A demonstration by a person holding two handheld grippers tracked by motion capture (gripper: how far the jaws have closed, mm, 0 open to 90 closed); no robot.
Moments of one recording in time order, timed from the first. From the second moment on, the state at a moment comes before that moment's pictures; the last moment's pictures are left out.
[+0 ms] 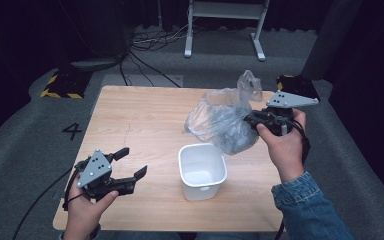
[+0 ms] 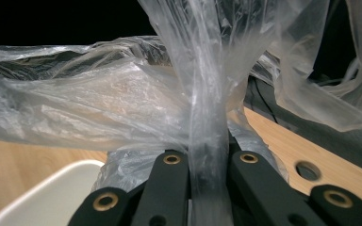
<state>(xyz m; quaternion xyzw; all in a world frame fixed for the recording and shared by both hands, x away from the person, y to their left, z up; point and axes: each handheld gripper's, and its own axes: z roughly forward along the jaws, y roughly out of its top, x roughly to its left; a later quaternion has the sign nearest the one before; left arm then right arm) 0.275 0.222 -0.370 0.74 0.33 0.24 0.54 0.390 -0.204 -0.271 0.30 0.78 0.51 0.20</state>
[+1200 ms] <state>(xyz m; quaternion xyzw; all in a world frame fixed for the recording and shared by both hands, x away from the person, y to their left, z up) 0.294 0.233 -0.398 0.75 0.37 0.22 0.49 0.432 -0.233 -0.383 0.40 0.80 0.42 0.15</state>
